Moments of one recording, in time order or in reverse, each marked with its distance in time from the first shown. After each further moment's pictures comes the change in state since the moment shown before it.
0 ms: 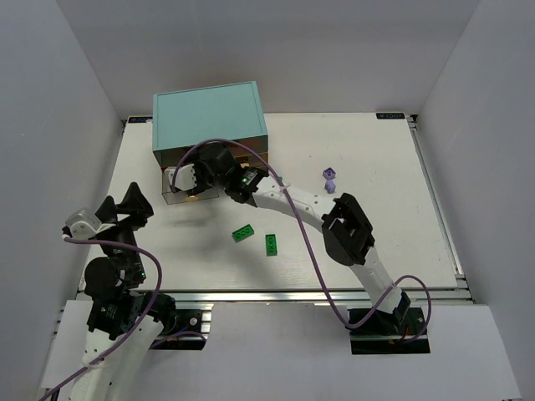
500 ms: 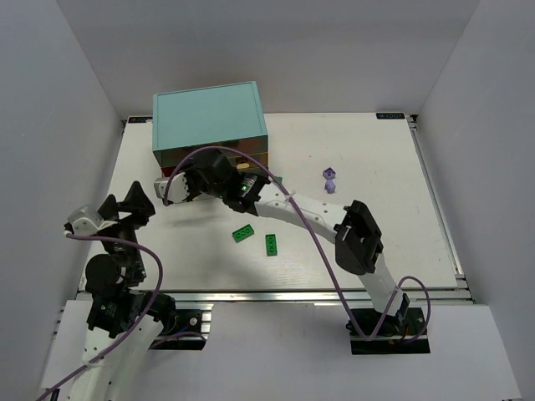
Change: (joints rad) left arm 0.000 0.031 0.016 -0.014 0.019 0.000; right arm 0.081 -0.122 -0.044 -0.029 0.016 -0.061
